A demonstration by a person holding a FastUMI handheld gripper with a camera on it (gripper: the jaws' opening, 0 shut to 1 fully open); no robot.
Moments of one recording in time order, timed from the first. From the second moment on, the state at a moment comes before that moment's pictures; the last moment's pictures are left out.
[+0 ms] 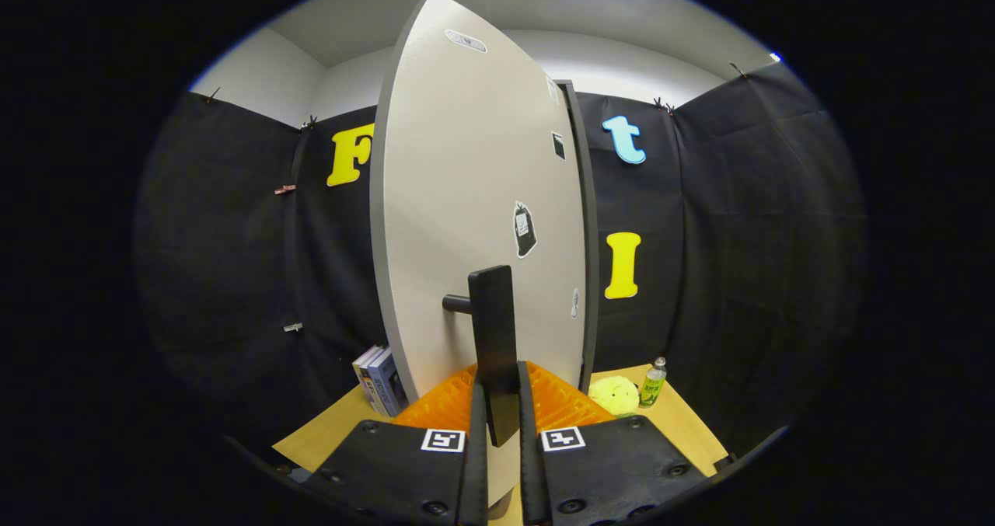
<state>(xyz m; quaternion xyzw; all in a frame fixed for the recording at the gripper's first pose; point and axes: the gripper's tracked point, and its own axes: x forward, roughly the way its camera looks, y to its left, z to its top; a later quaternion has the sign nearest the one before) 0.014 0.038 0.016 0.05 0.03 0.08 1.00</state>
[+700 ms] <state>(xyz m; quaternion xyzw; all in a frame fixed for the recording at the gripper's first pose) -0.003 -0.015 0.005 0.06 0.04 0.03 1.00</state>
